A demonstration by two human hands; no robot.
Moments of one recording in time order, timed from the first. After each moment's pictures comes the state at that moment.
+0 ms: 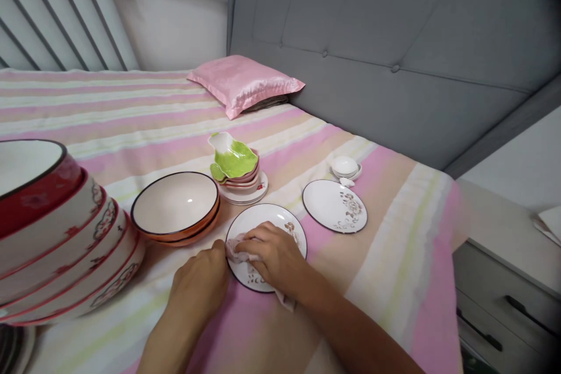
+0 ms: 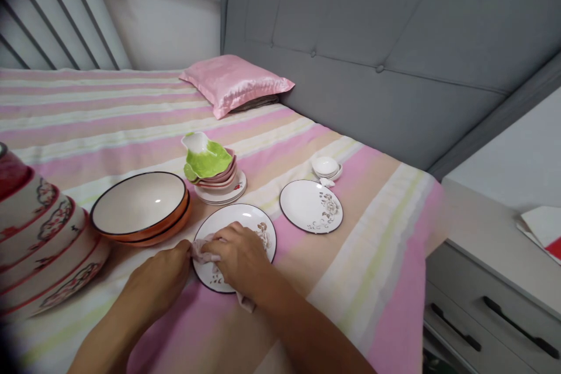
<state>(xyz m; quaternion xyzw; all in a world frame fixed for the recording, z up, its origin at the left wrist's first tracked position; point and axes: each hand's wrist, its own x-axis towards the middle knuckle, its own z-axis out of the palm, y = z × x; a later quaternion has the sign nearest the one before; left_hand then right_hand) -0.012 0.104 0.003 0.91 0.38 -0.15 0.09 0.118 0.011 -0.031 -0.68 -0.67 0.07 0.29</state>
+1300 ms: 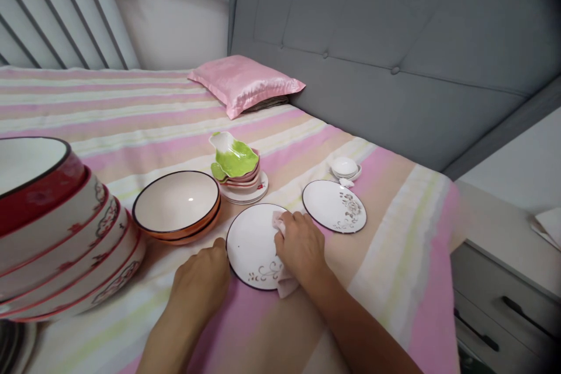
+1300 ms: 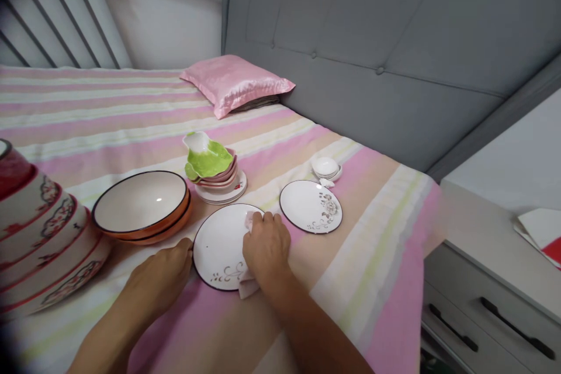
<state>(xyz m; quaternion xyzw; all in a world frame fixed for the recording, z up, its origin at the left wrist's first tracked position) -0.012 0.104 0.002 0.91 0.39 -0.14 0.09 0.127 0.005 -0.021 -0.91 -0.39 -0.02 0.11</state>
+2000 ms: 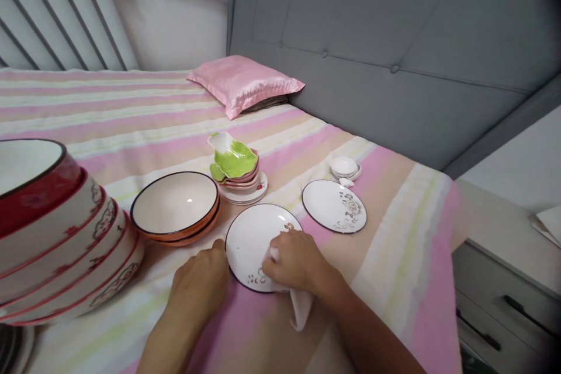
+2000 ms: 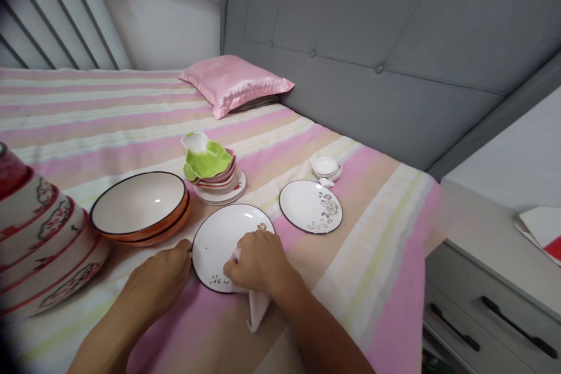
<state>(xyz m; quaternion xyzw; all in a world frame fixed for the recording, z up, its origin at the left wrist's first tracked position) -0.011 0.103 0.004 0.91 0.39 -0.14 0.09 0.123 -0.005 -0.005 -0.84 -0.53 0.12 0.10</state>
